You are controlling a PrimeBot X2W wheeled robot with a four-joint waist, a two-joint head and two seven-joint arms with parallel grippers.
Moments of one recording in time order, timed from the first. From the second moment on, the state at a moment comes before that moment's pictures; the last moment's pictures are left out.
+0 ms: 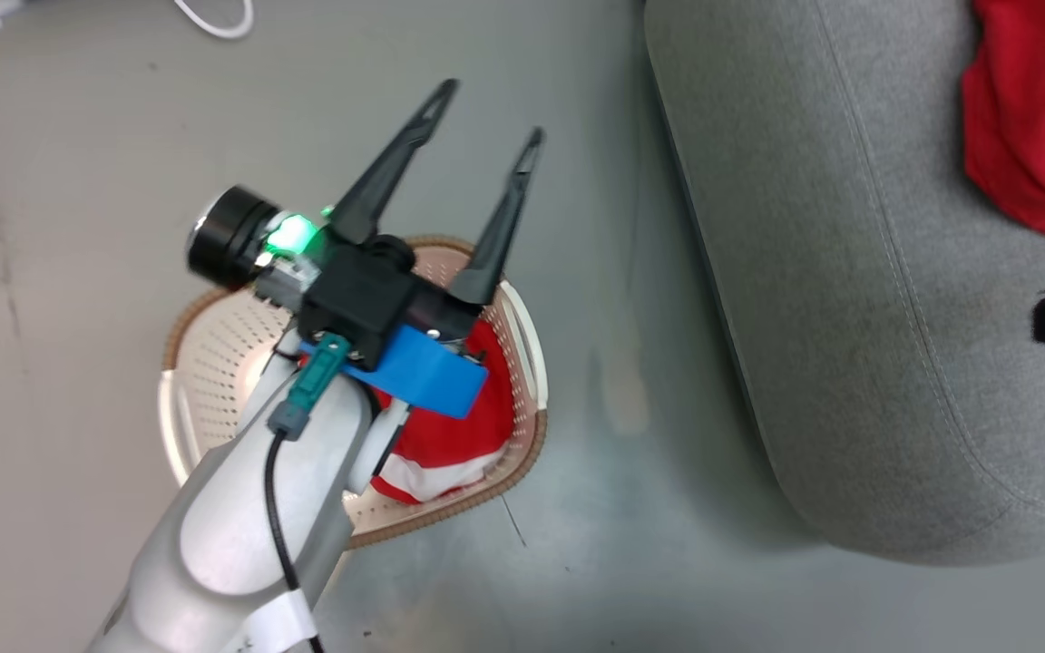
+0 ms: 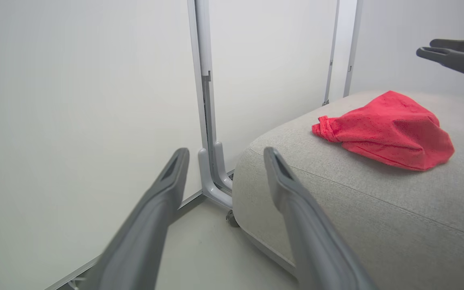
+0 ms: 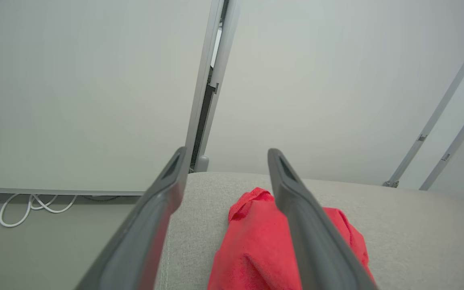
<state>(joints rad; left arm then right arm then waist) -0.67 0.18 -0.58 0.23 -0.18 -0.03 -0.26 -0.52 -0.25 -0.22 0.14 0.08 0.13 -0.26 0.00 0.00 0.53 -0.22</state>
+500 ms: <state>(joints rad) -0.43 0.15 -0.29 0.21 -0.17 0.01 -0.26 -0.39 -0.15 0.01 0.07 0.08 0.13 -0.26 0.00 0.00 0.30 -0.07</state>
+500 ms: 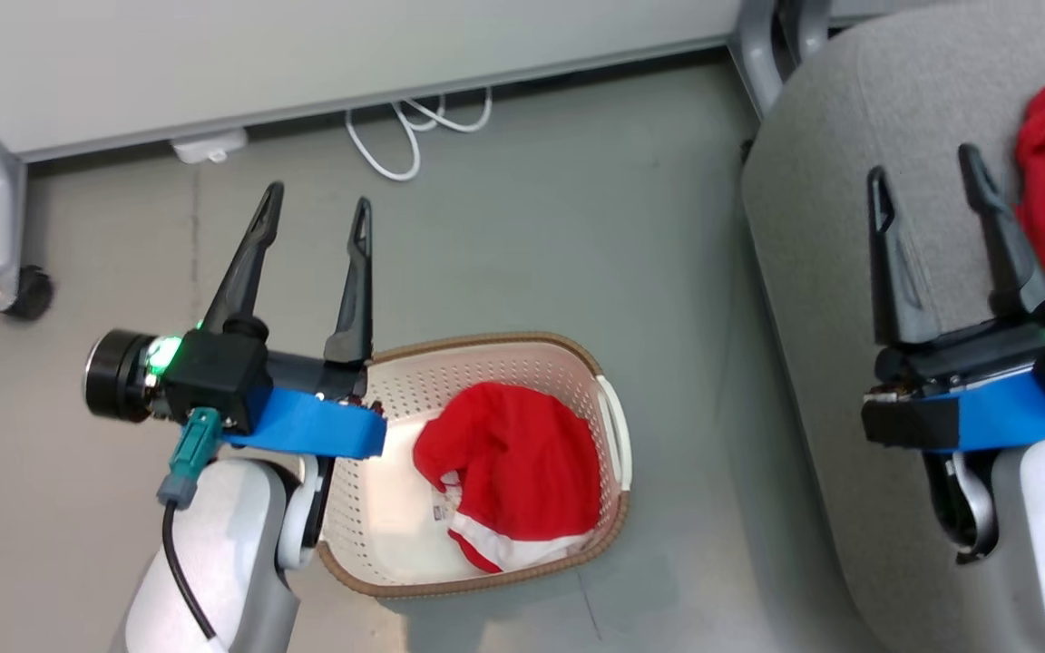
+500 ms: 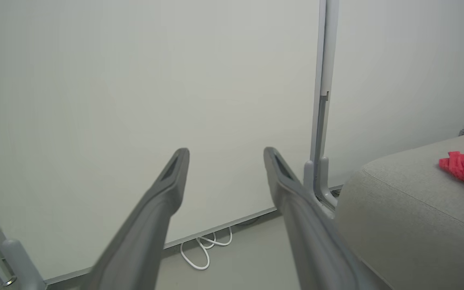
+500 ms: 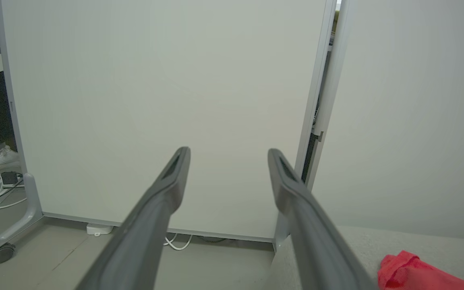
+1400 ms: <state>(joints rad) -0.14 0.06 -0.10 0.20 -0.11 -0.05 -0.26 -0.11 -0.06 -0.03 0.15 0.15 0.13 -0.26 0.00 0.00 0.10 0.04</state>
